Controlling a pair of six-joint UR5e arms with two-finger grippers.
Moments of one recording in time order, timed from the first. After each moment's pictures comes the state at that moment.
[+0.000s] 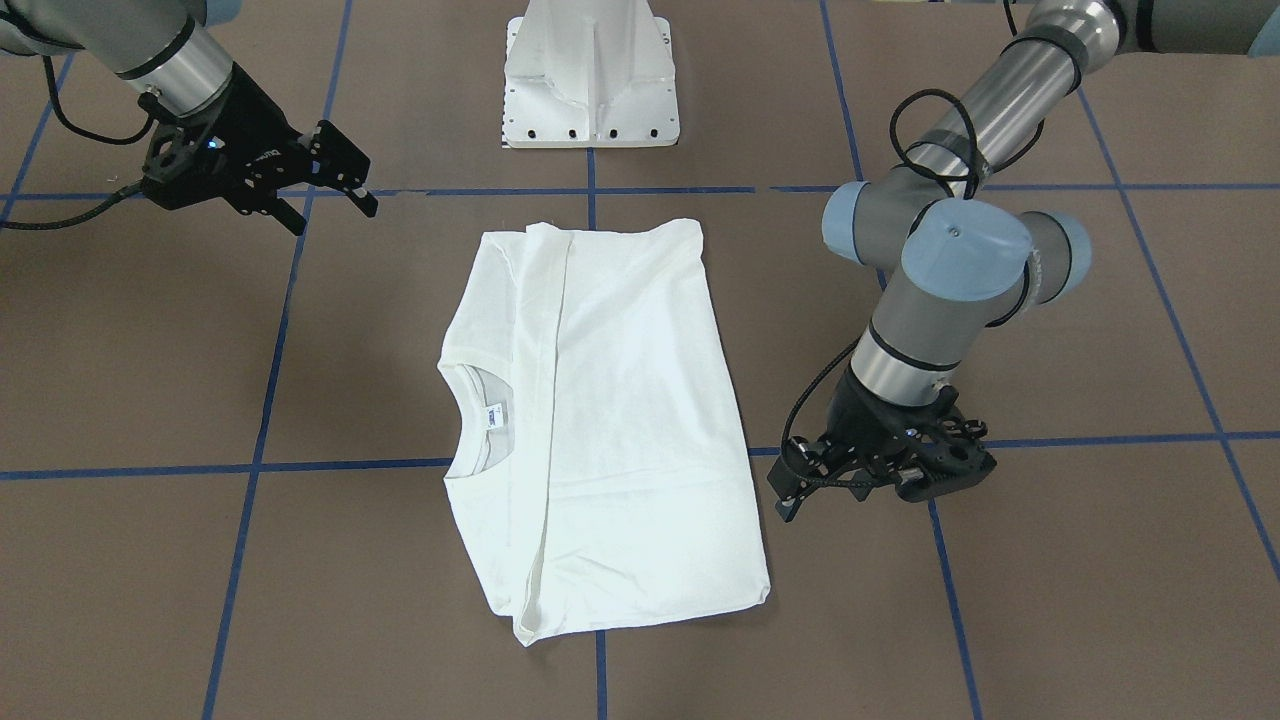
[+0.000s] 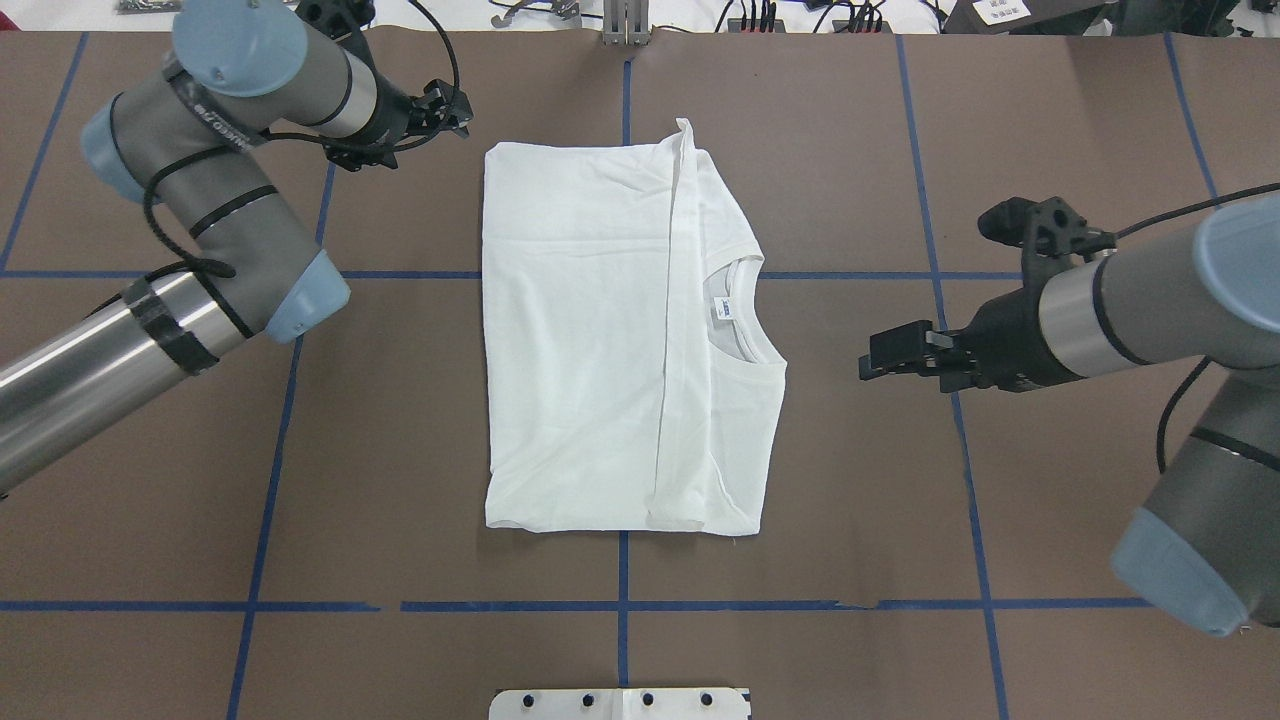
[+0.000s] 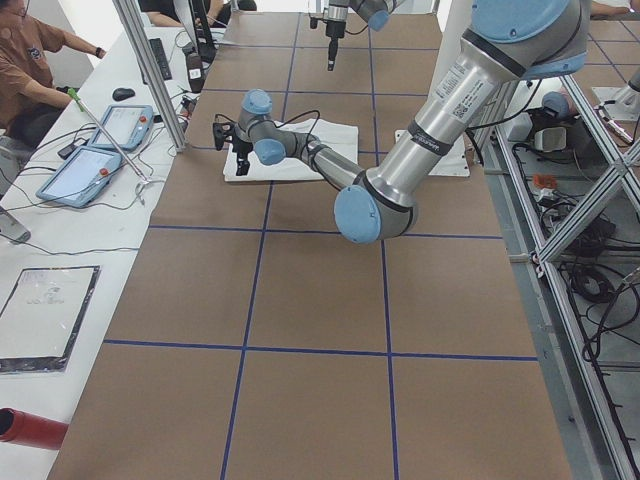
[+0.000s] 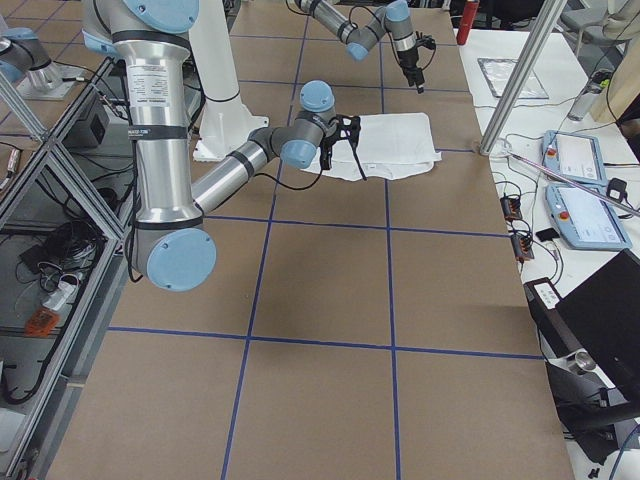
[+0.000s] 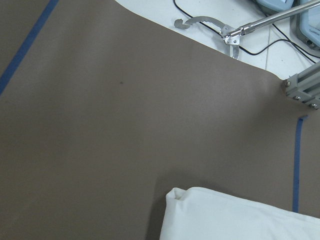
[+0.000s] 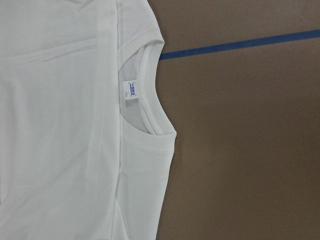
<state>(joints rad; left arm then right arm) -0.87 -2.21 -1.42 -2.09 -1.89 -1.37 0.69 -1.43 2.10 -1.21 2.05 1.25</state>
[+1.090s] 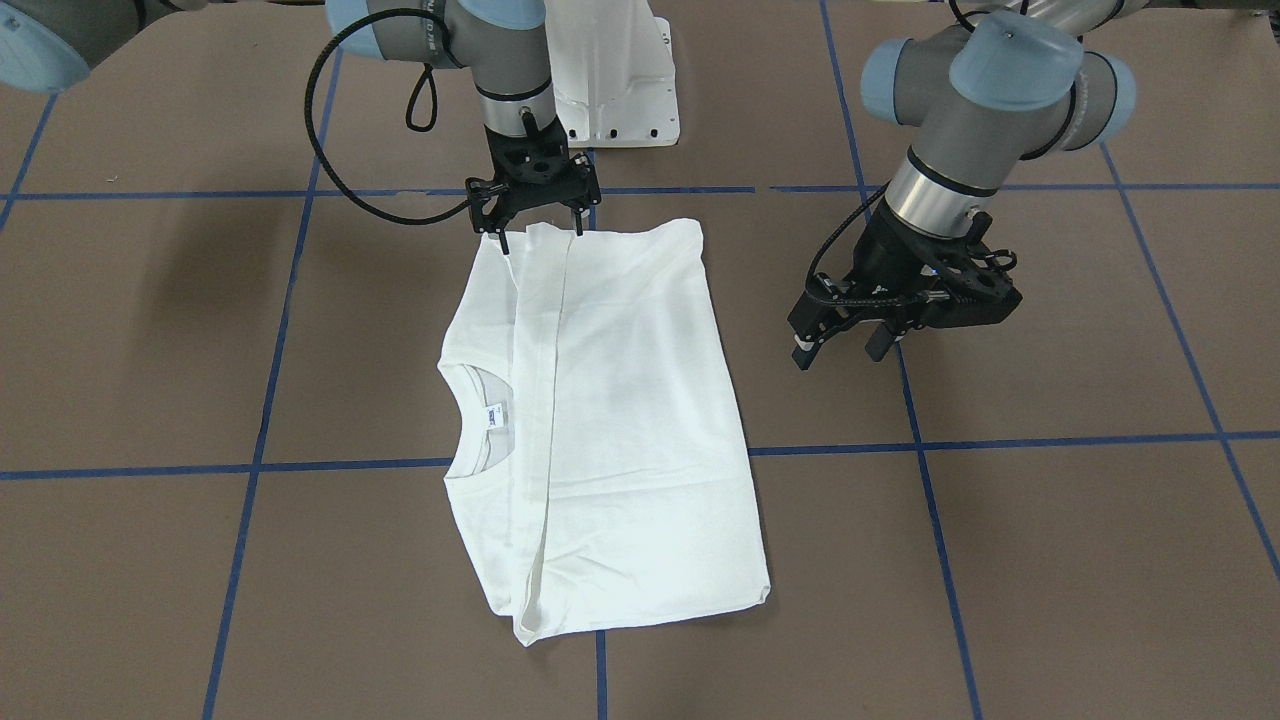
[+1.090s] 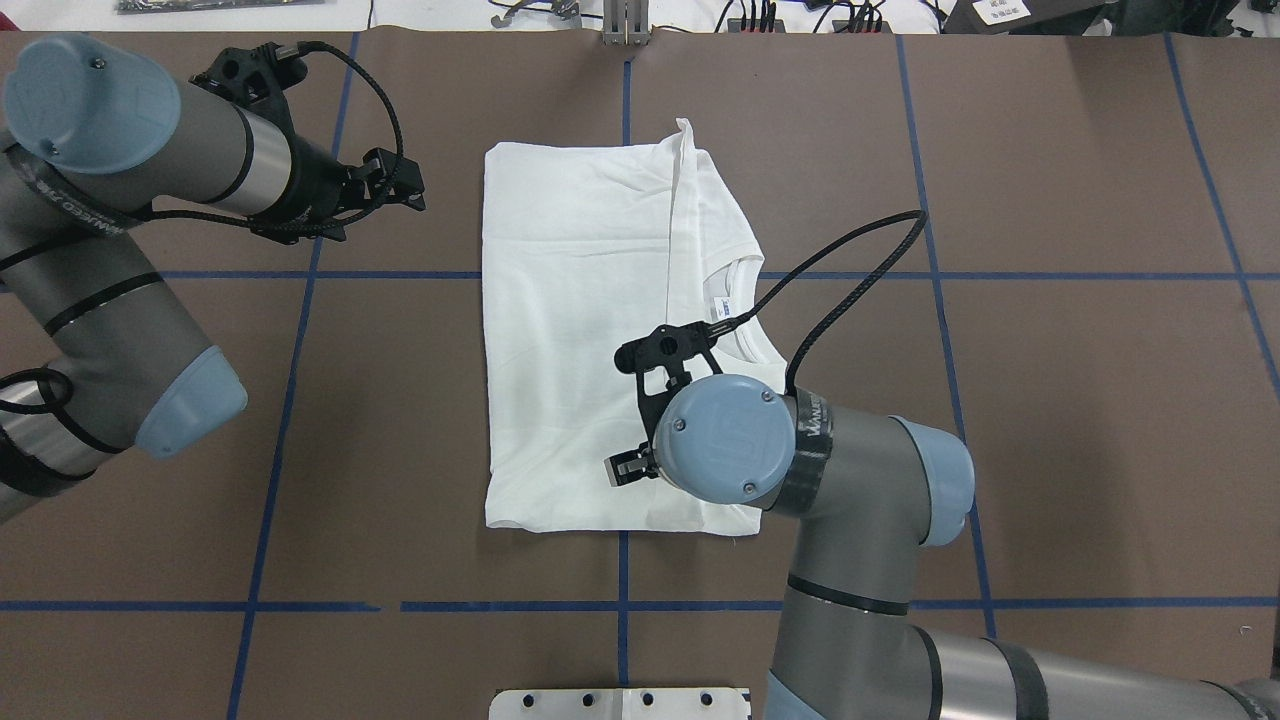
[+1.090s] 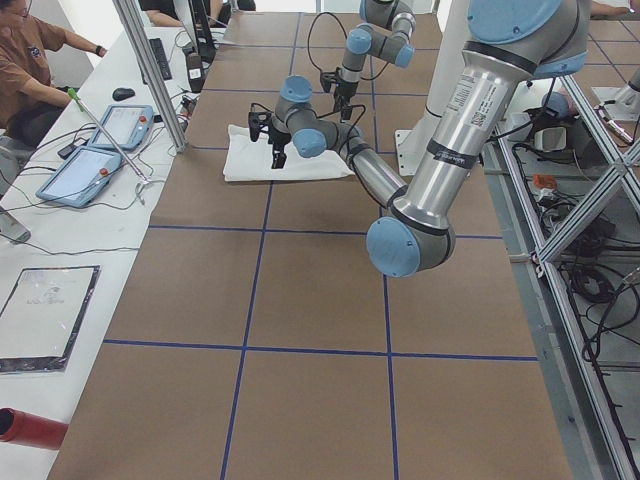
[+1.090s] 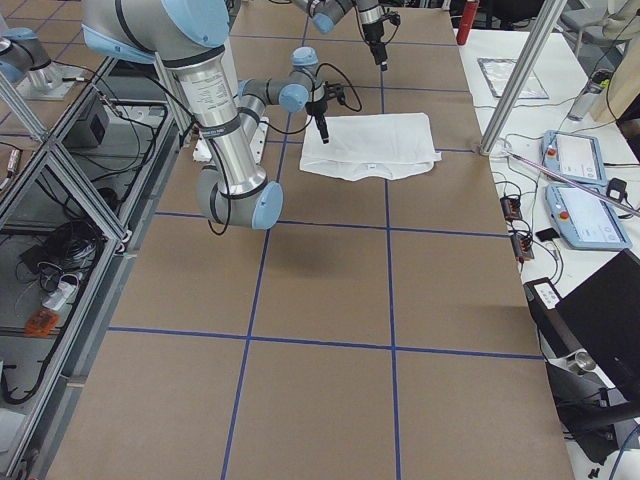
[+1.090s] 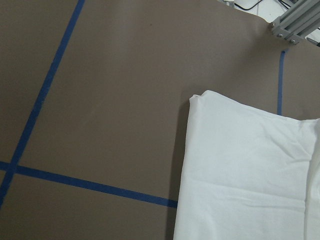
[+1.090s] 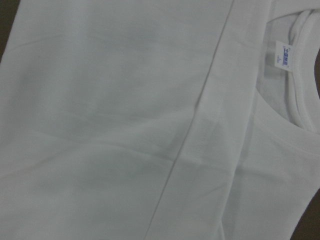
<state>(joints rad) -0.82 -2.01 -1.79 -1.93 -1.94 -1.37 0.31 -0.94 1.83 -1.64 1.58 1.04</state>
